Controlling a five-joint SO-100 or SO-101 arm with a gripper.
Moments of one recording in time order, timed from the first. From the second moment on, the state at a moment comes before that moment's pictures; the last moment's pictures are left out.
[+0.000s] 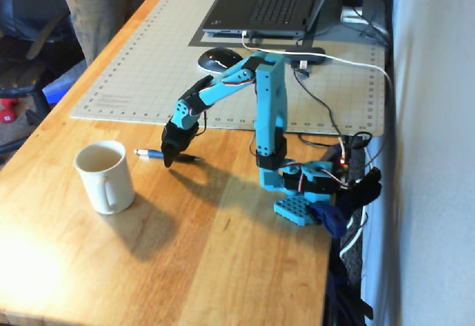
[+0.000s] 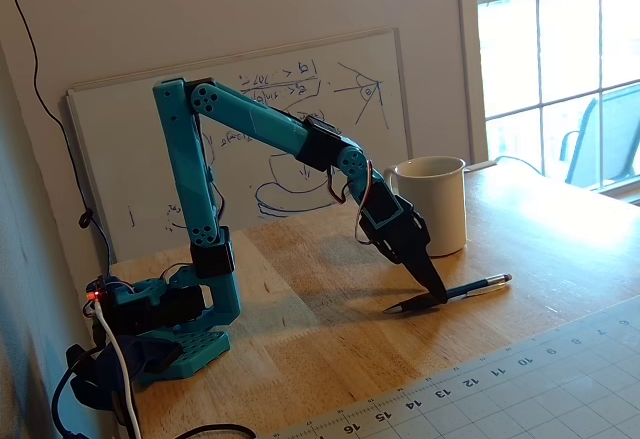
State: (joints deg) arm 17.4 90.8 128.8 26.5 77.5
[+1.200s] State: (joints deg) arm 16.9 94.0 128.8 26.5 77.7
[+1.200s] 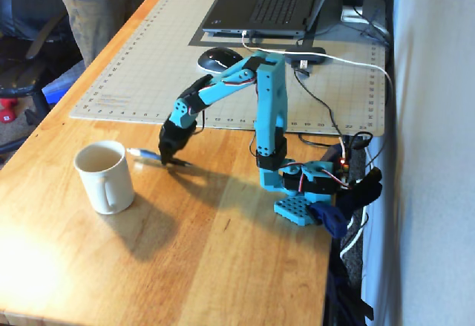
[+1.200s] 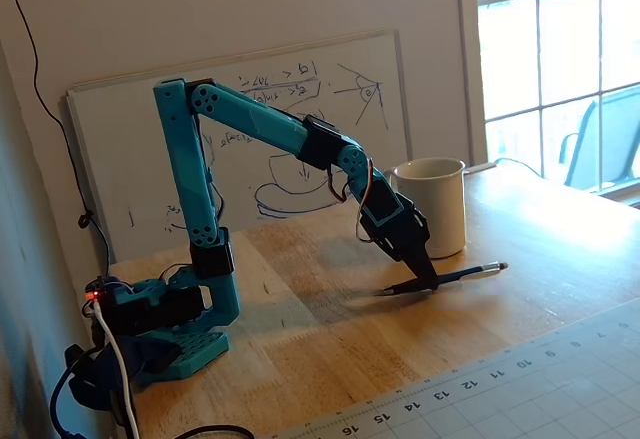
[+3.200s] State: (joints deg) arm -0.6 133.4 129.9 17.0 -54.9
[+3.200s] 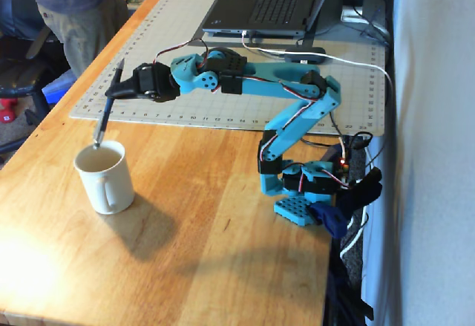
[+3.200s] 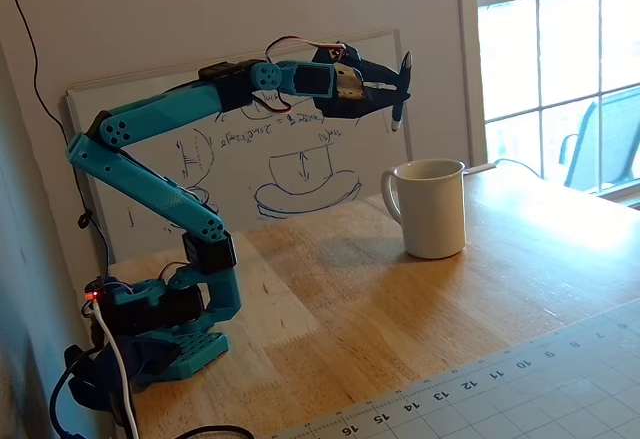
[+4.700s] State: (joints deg) arm -0.7 123.2 129.9 17.0 -80.8
